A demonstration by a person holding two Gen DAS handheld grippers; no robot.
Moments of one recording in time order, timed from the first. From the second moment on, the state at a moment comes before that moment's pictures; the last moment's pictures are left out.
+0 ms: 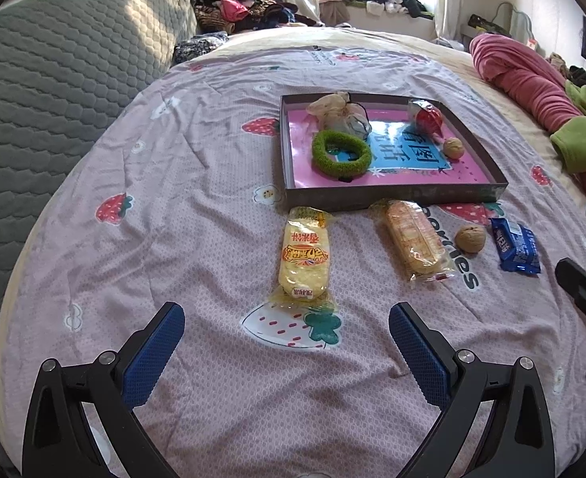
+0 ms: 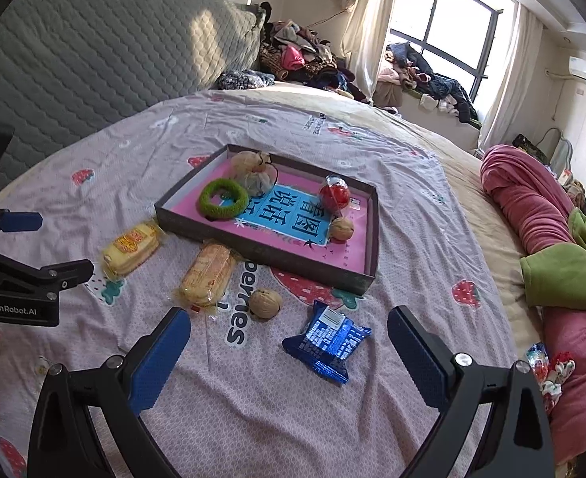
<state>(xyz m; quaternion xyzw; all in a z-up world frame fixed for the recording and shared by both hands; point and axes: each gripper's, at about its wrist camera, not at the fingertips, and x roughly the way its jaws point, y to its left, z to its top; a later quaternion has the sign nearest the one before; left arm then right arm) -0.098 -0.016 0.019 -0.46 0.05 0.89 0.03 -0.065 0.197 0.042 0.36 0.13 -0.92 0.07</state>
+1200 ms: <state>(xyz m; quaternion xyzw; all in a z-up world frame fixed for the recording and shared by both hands) -0.149 -0.009 -0.018 -0.46 0.05 0.89 0.02 -0.142 0.183 -0.029 0.46 0.17 -0.87 0.08</state>
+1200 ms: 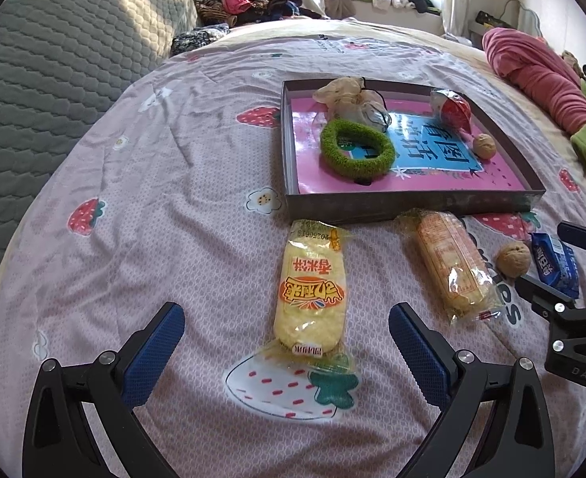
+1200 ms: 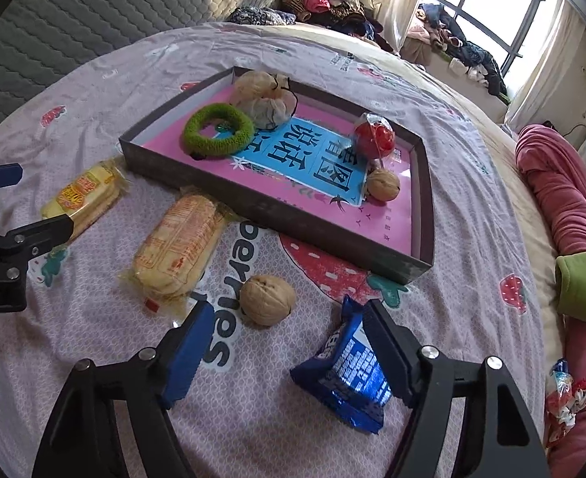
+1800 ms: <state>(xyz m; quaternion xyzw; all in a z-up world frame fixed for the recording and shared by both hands) -0.162 -0.005 -0.031 -0.47 0.05 0.88 0.03 -0.164 0.169 -0.051 0.49 0.19 -0.85 0.09</state>
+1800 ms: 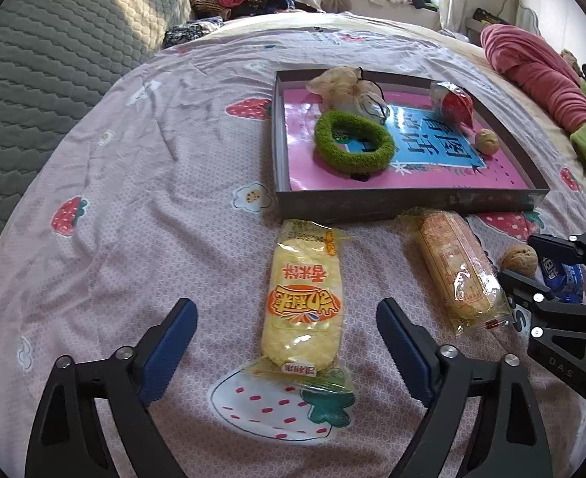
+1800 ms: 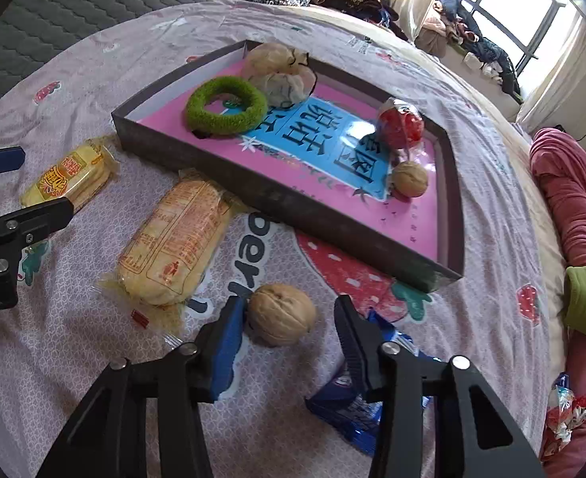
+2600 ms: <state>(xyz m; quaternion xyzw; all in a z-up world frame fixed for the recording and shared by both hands) -0.172 -0.007 -0.044 -0.49 0.00 0.87 0.06 -0.171 0.166 -0.056 0.49 0.17 -0.85 0.11</state>
